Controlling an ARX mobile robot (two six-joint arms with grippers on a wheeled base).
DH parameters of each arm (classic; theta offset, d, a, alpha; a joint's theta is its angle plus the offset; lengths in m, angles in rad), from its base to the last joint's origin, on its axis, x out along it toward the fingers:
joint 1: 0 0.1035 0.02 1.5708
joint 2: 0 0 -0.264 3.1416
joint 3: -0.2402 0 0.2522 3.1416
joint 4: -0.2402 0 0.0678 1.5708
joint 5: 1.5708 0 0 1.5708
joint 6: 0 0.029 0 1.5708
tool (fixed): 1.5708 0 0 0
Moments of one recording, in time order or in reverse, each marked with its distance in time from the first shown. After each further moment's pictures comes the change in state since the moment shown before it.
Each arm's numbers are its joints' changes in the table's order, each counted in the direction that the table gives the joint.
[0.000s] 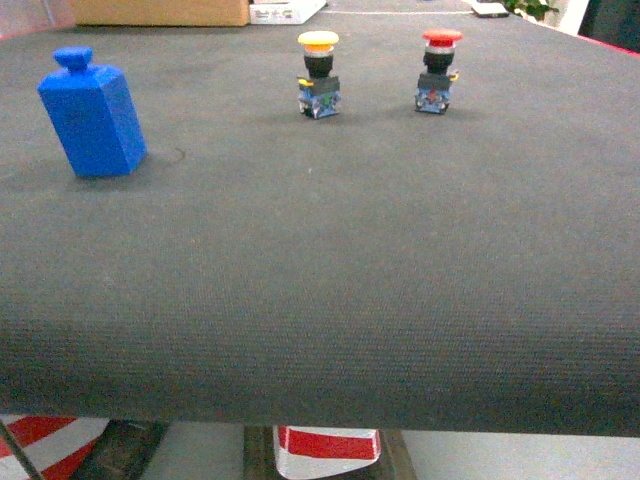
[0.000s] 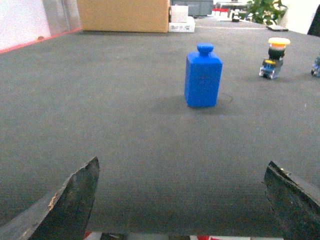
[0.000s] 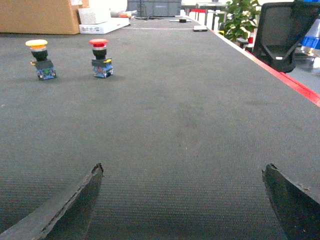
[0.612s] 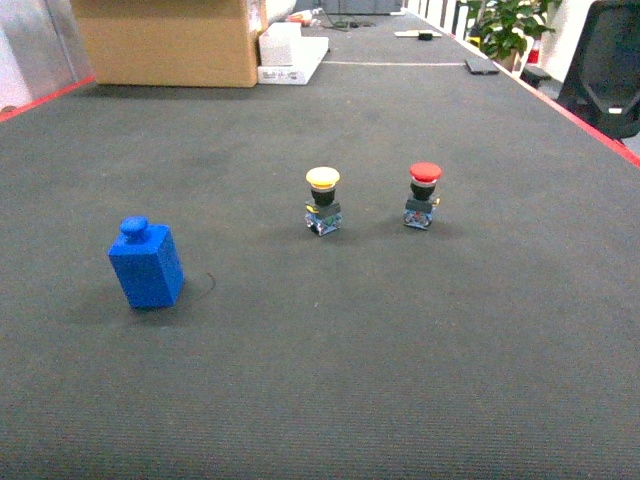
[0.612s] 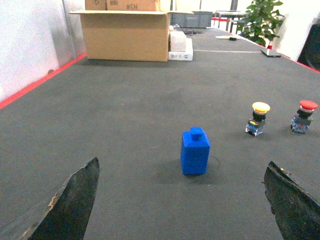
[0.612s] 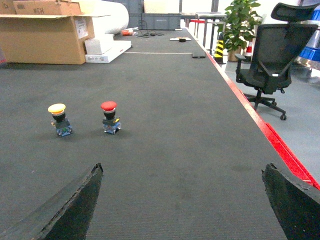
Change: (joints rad) left arm 0.000 0.000 0.000 0.003 0.002 0.000; right arm 0.000 0.000 0.000 0.004 -0.001 -0.001
